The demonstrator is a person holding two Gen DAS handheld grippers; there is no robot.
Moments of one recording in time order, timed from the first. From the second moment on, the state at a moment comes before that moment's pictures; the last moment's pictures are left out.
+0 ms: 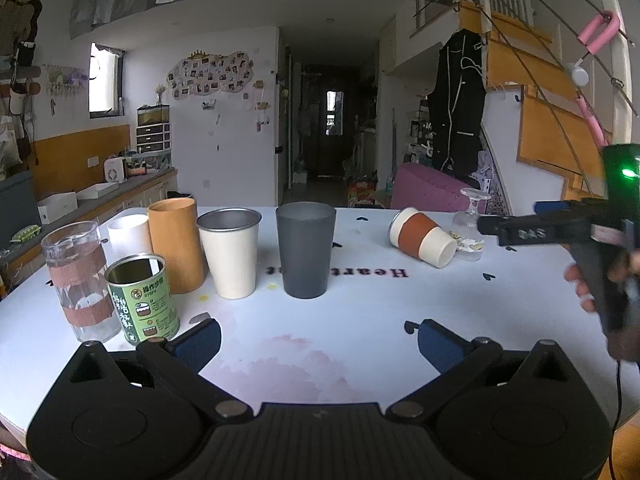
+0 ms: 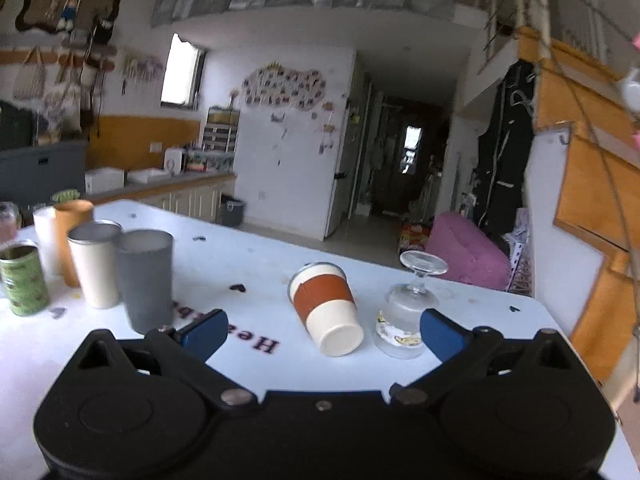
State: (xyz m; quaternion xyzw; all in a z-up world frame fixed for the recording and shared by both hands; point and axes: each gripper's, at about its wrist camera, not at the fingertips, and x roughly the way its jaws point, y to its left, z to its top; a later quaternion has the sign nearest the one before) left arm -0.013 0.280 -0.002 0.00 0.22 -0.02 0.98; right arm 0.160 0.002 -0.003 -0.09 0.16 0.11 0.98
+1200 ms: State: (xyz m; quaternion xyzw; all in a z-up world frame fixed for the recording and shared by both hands) left arm -0.014 0.310 -0.017 -0.02 0.23 -0.03 0.97; right arm 0.249 0.024 -0.067 -0.03 0.30 0.05 0.95
